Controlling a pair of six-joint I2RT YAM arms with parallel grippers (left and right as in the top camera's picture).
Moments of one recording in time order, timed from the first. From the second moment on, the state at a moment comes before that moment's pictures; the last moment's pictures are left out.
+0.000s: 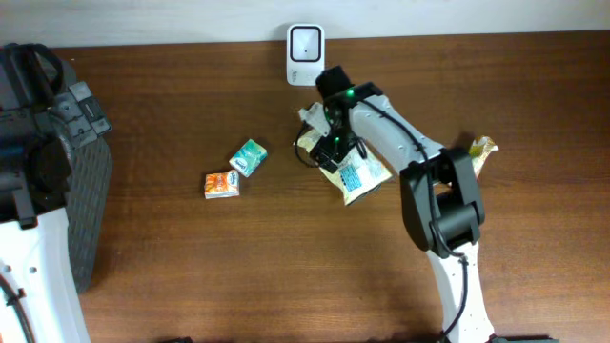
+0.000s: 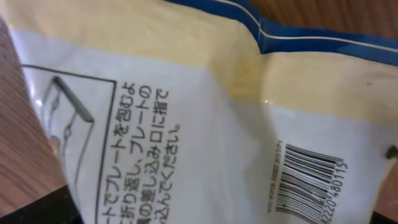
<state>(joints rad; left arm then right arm) 0.16 1.43 1.94 -1.28 -0.38 -0.21 0.42 2.35 1.90 -0.95 0.00 -0.51</state>
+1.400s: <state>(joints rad) 0.16 1.43 1.94 -1.28 -0.38 -0.21 0.05 2.00 1.75 -1.04 -0.33 0.07</state>
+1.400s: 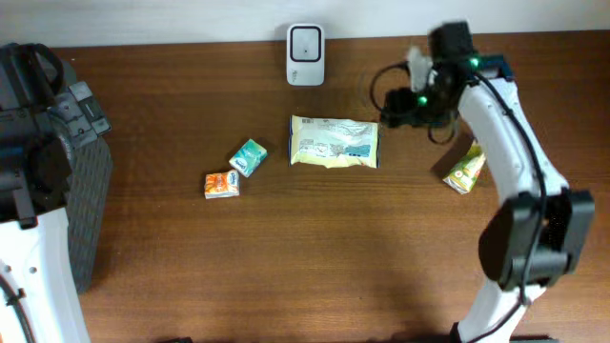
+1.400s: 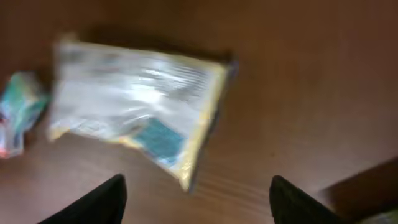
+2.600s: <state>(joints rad) 0.16 1.43 1.94 -1.28 -0.38 -0.21 0.12 1.69 1.42 -0.49 -1.19 -0.32</state>
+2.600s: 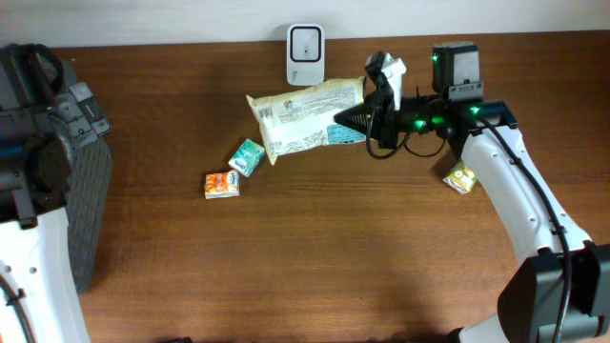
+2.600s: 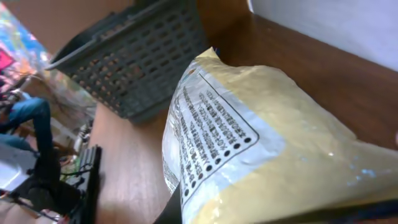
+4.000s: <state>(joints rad) 0.16 1.43 1.94 -1.28 -0.38 -0.21 0.47 2.15 1.44 0.77 0.35 -1.46</state>
